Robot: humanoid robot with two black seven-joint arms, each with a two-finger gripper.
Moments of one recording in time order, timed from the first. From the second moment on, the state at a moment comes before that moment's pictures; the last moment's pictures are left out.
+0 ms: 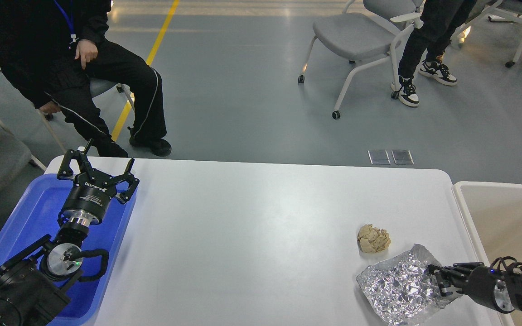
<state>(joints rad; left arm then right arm) -0.49 0.34 -0.88 -0.55 -0.07 -0.64 -0.50 0.65 -0.74 -0.18 0.89 -1.59 -0.32 0.33</state>
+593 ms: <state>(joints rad) -0.49 0.34 -0.88 -0.55 -0.07 -0.64 -0.50 0.77 -1.07 -0.18 1.25 -1.58 -0.30 0.33</state>
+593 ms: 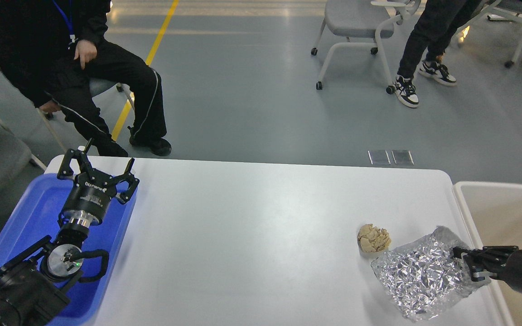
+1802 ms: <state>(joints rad) -0.49 0.34 -0.88 -0.55 -0.08 -0.64 -0.50 1.33 -1.39 -0.17 1.47 -1.49 0.16 0.36</state>
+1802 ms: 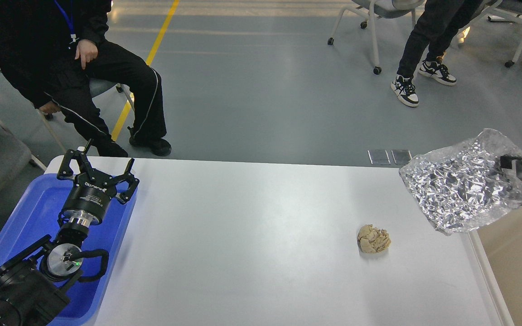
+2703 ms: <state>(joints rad) -0.49 0.34 -0.88 -0.55 -0.08 -0.64 -0.50 0.93 -1.17 -0.16 0.76 -0.80 0.13 0.37</state>
